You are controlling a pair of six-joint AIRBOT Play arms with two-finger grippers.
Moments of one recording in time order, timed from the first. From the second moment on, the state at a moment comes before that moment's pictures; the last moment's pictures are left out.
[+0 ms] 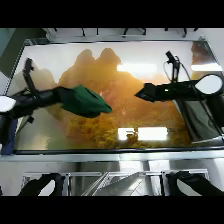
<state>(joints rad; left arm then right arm) -0.03 -0.98 0.93 0.57 -0.95 -1.09 0.13 -1.11 1.21 -0.80 1.17 1.51</state>
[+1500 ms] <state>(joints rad) 0.16 -1.15 0.45 0.62 -1.19 -0.63 0.20 -1.10 1.20 -0.87 1.37 1.62</state>
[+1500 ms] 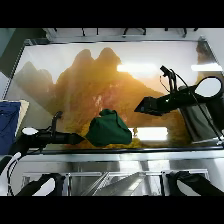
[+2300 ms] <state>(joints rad) 0.06 -1.22 0.63 0.58 -1.24 -0.58 0.23 -1.11 1.20 -0.93 1.37 1.65</state>
